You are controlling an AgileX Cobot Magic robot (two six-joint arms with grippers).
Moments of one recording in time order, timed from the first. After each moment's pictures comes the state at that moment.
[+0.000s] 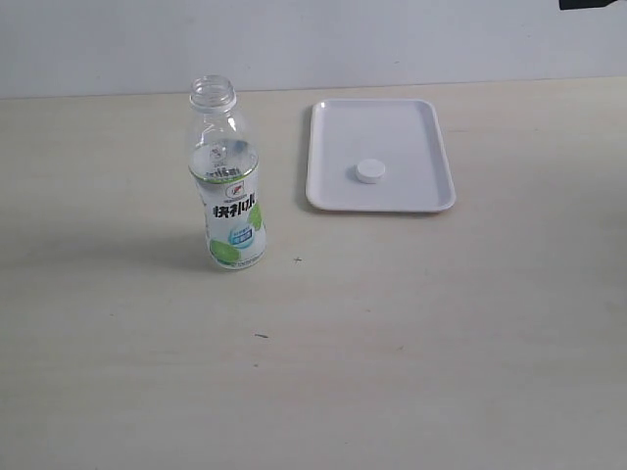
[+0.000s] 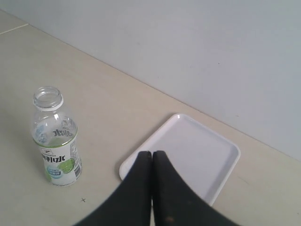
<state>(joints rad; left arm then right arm) -0.23 0.20 0.00 0.44 -0.06 -0.46 0.19 1.01 -0.97 0.47 0.53 -0.62</state>
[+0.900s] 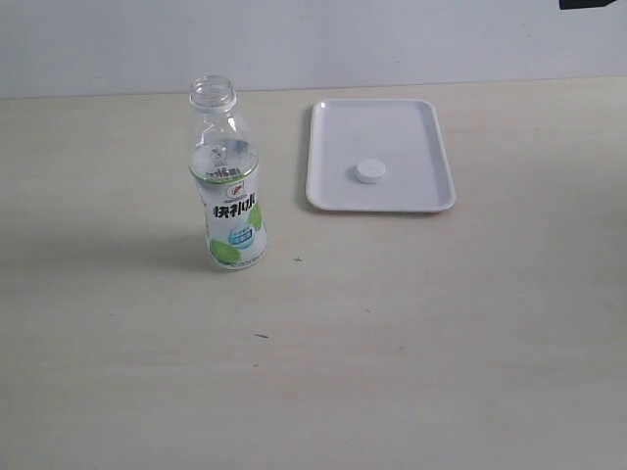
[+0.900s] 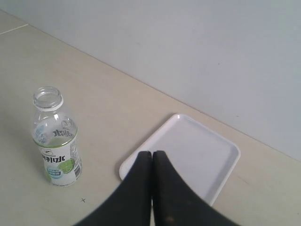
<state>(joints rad) -0.23 0.01 0.00 0.31 0.31 -0.51 0.19 1.01 -0.97 0.47 0.53 -0.62</state>
